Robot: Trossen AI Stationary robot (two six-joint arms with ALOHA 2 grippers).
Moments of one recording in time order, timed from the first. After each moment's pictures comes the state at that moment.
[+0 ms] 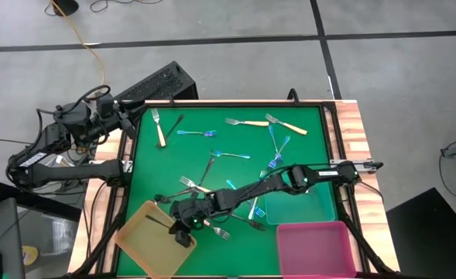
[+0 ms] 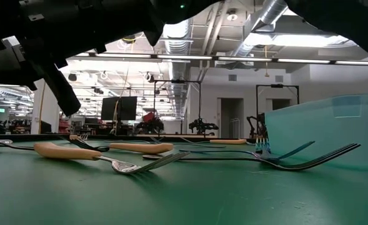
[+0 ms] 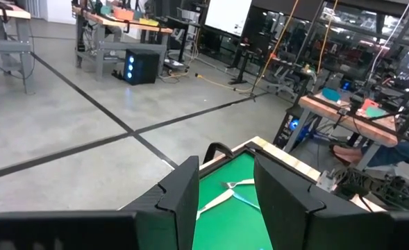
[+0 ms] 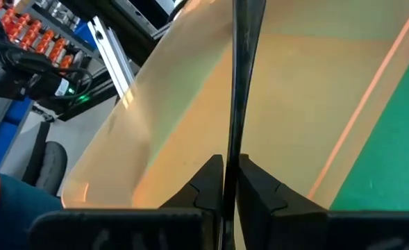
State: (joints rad) left arm 0.32 0.57 1.04 -0.59 -0.35 -0.32; right arm 0.26 2.62 2.27 -0.11 -0.18 0.62
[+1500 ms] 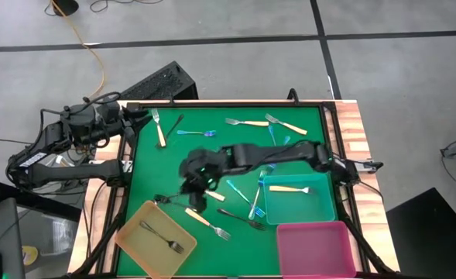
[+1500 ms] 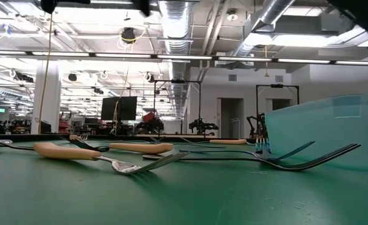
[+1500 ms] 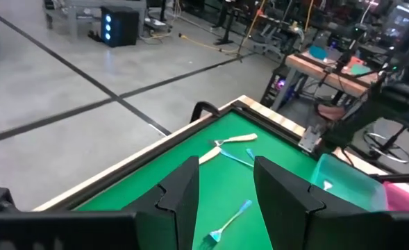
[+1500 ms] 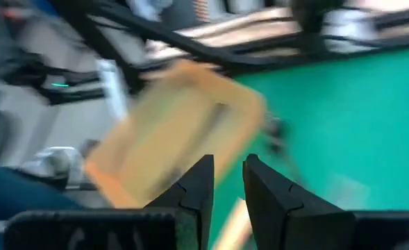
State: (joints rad) left arm 0.32 0.57 1.04 -0.73 -0.24 -0.35; right arm 0.12 2.24 2.36 -0.74 -0.14 0.28
